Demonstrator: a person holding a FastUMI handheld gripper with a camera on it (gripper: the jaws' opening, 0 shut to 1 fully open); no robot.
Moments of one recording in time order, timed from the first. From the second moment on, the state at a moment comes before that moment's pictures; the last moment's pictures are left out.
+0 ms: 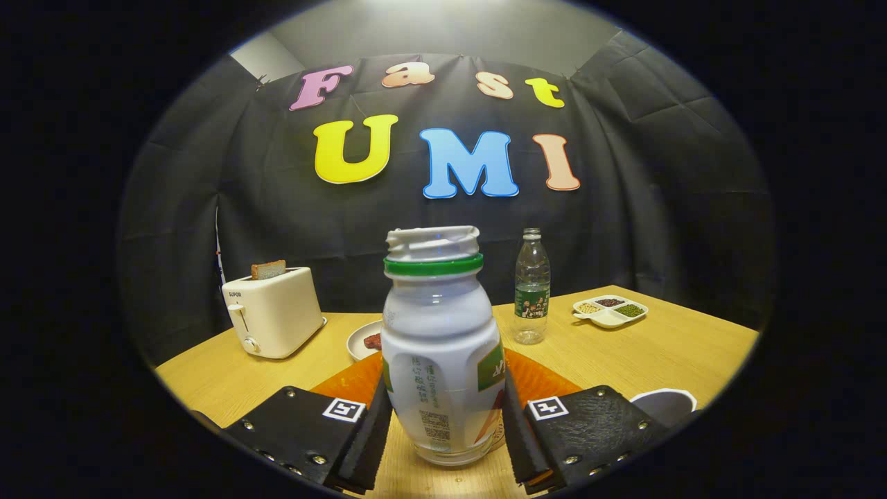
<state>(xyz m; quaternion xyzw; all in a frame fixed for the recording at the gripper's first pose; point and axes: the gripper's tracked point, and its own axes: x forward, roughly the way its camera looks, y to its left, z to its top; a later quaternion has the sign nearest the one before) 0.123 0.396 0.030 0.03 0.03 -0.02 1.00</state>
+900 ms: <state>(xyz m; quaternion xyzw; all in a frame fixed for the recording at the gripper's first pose) 0.149 0.391 0.011 0.01 0.04 -0.03 1.00</state>
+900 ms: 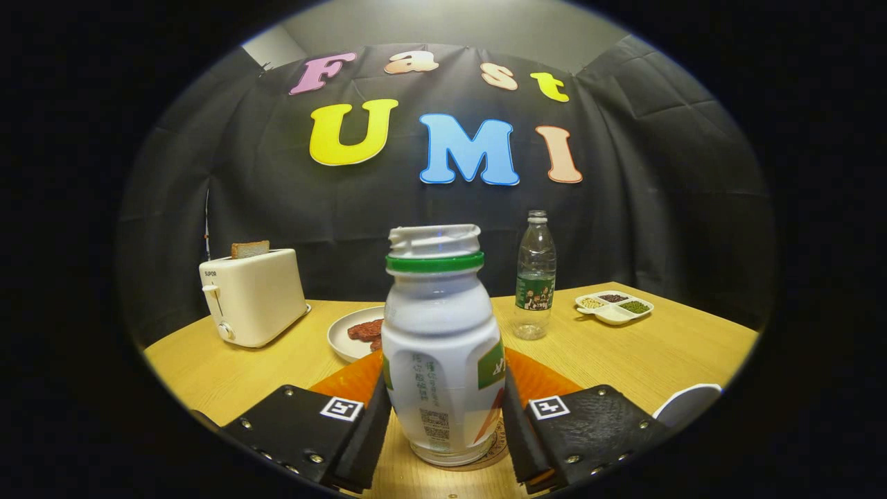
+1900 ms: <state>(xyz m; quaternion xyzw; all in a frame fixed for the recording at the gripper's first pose) 0.110 0.407 0.065 0.02 -0.01 0.00 1.00</state>
